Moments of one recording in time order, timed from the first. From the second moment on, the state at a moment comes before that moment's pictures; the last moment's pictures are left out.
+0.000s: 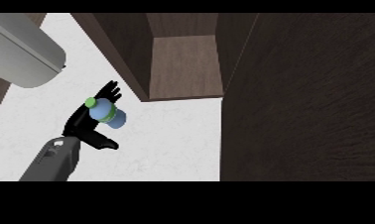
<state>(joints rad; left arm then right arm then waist) -0.44 0.26 0.12 -0.46 0.03 -0.55 -0.58 0.90 -0.26 0.49 -2.49 -0.02 0.17 -0.30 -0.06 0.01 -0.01</state>
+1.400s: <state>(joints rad) -0.32 0.07 0.10 -0.53 -0.05 -0.05 -1.03 0.98 -0.34 0.51 -2.49 0.00 0.08 -0.39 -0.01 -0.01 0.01</state>
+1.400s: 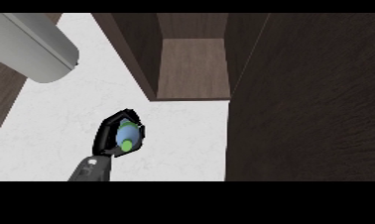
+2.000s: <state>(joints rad) -0.32 0.01 -0.19 -0.76 0.19 0.09 -0.76 1.01 -0.39 0.49 -2.49 -0.01 0.07 -0.44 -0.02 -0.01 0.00</state>
